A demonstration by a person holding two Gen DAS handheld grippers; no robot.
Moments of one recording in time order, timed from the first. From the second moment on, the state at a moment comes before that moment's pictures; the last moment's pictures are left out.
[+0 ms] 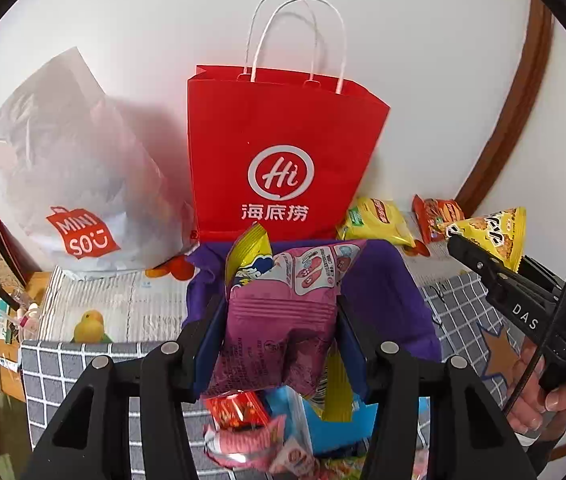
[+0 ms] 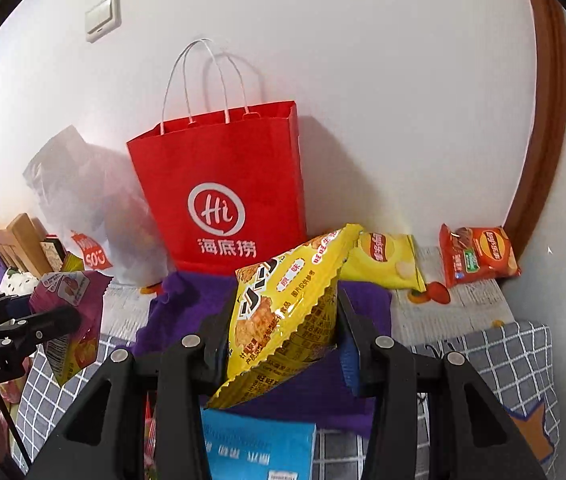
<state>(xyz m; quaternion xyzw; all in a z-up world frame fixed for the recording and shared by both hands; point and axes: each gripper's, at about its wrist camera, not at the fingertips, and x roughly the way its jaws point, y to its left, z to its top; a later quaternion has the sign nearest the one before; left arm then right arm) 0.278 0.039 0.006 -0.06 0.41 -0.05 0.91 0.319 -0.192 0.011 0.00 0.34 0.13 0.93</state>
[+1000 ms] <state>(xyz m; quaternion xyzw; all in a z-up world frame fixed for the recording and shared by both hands) 0.392 0.049 -0.101 -0.07 0.50 -0.06 0.86 0.436 -0.206 -0.110 -0.01 0.46 0.11 0.88</state>
